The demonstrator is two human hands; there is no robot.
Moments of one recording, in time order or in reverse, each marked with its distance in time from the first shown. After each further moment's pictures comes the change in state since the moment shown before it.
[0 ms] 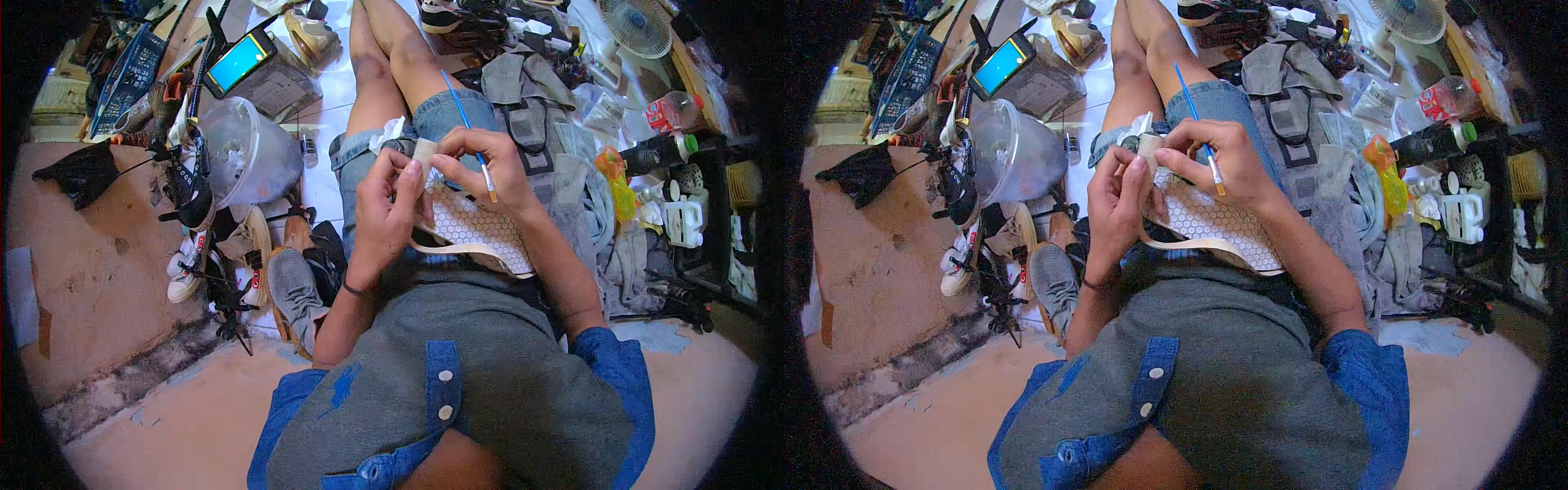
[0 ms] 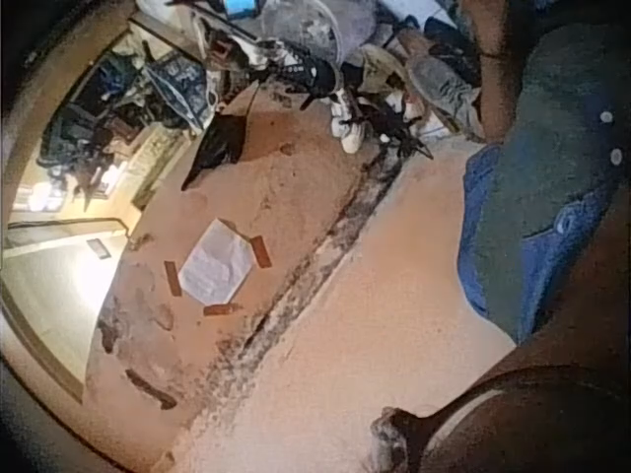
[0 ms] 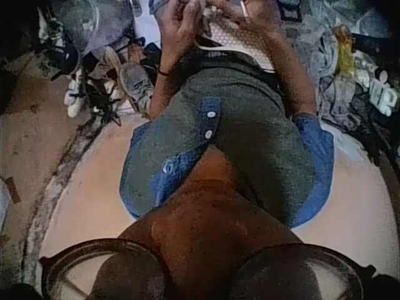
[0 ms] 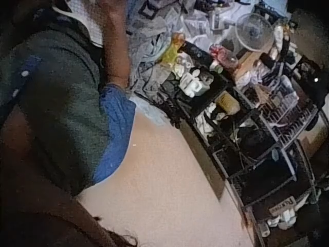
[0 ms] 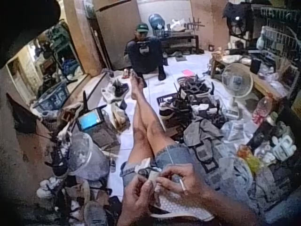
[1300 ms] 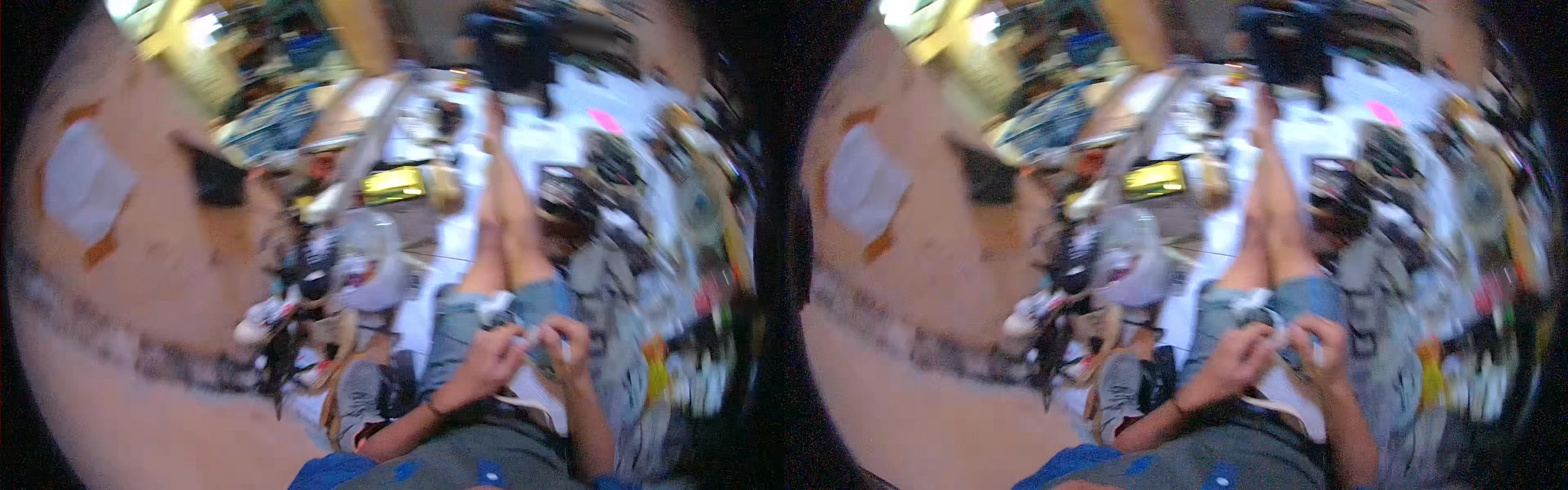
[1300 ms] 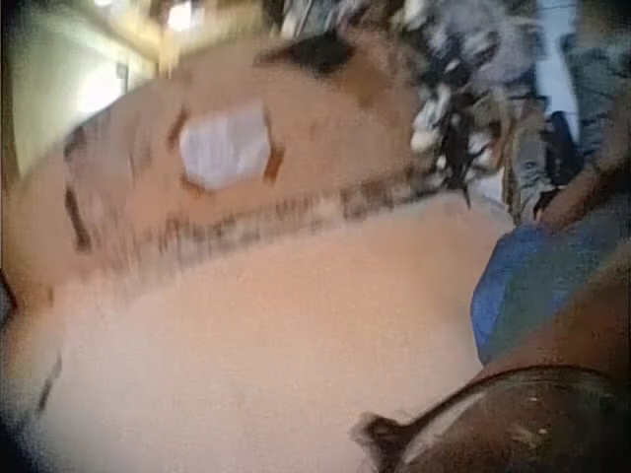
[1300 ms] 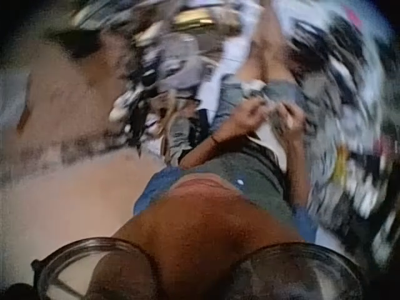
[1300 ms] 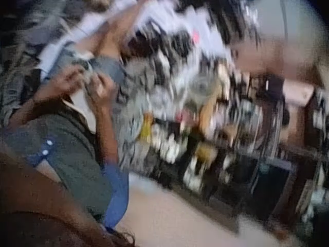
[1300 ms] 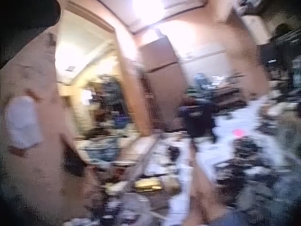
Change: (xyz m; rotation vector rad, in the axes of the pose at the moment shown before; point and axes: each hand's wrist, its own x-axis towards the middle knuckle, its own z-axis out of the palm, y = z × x) left_hand 0.012 -0.003 -0.006 0.511 -0.129 0.036; right_hand 0.015 0.006 -0.004 -0.106 0.152 -0.206
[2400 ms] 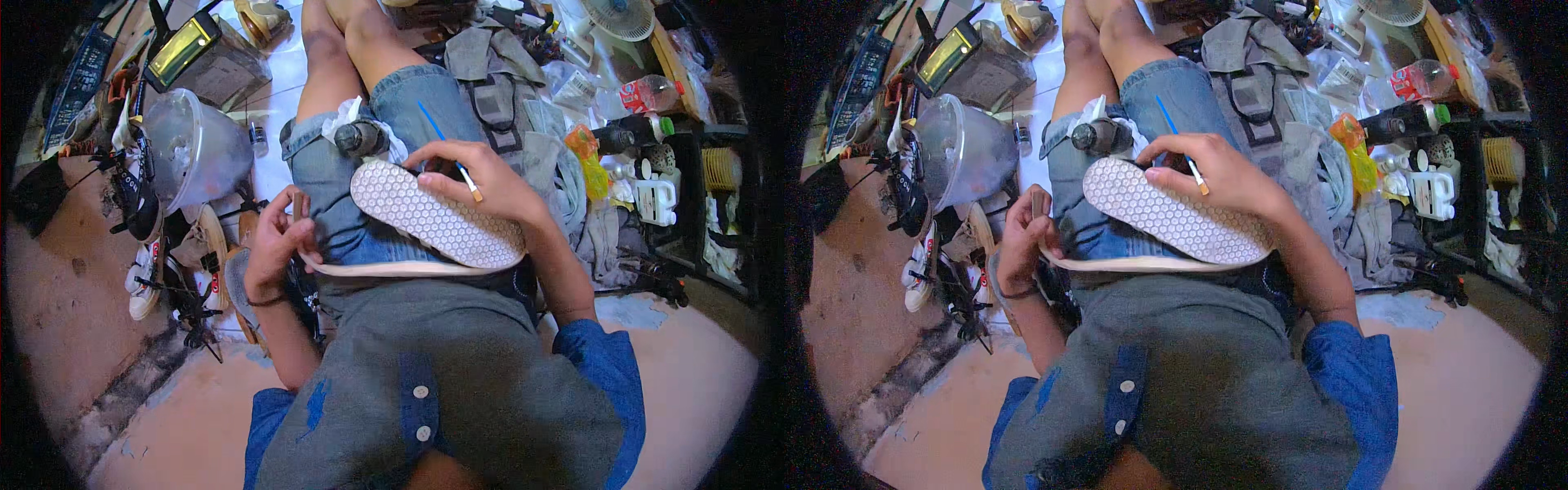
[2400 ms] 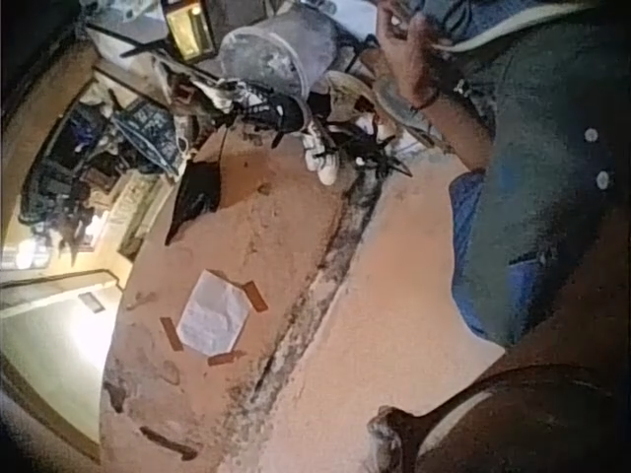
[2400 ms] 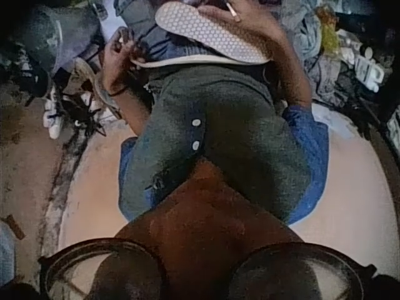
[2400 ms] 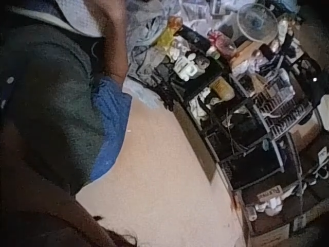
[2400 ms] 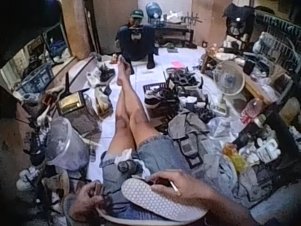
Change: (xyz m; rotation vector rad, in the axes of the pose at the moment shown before) left_hand -0.064 -0.069 -0.076 -0.646 -0.112 -0.361; right_hand -0.030 -0.013 -0.027 -0.053 -0.499 0.386
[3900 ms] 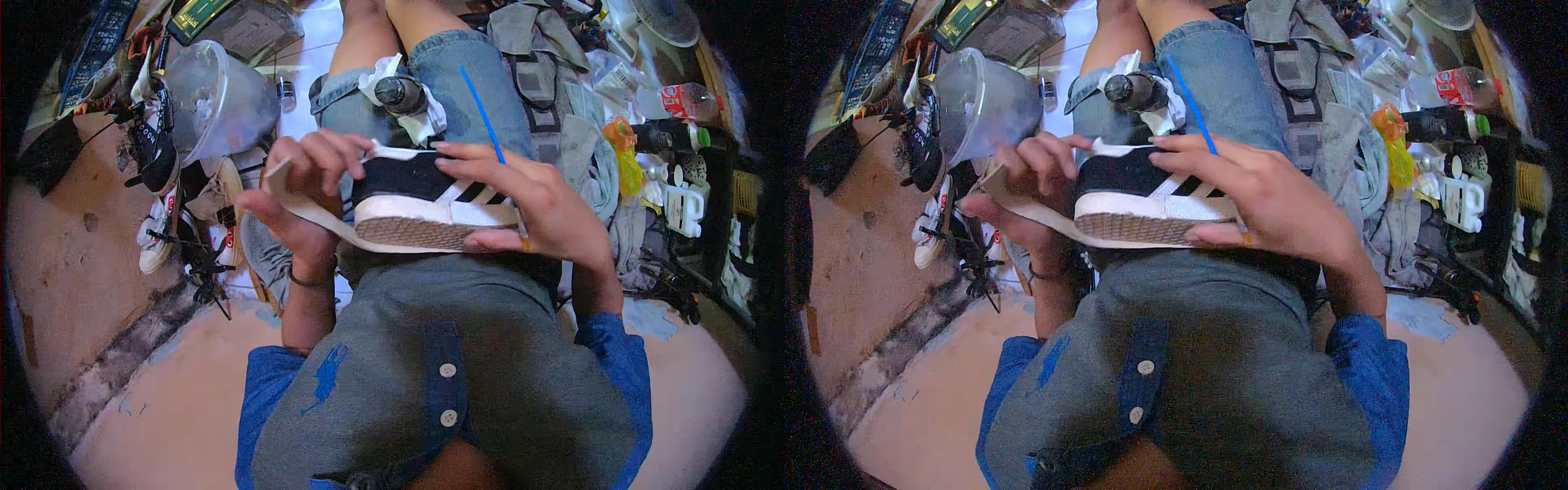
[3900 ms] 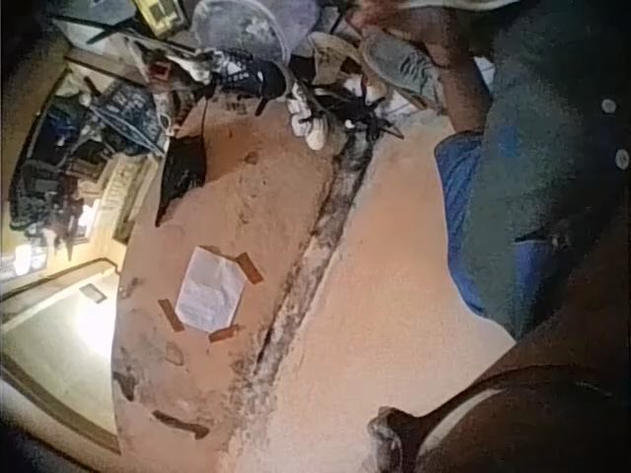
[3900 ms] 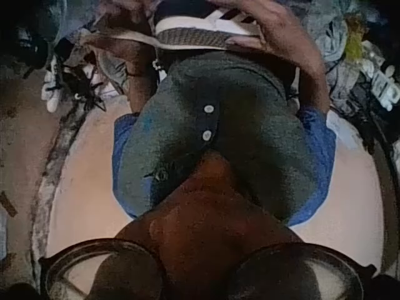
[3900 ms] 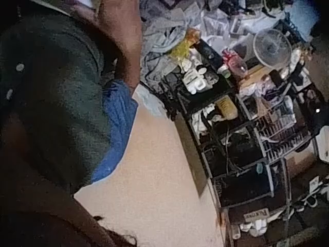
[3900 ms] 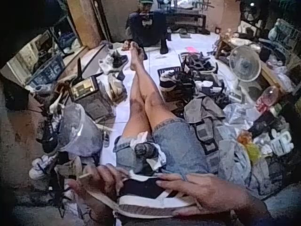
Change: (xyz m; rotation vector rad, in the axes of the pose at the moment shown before) left_hand 0.019 0.022 0.067 -0.277 -0.033 0.773; right_hand -0.035 -0.053 -0.003 -0.130 -0.179 -0.133
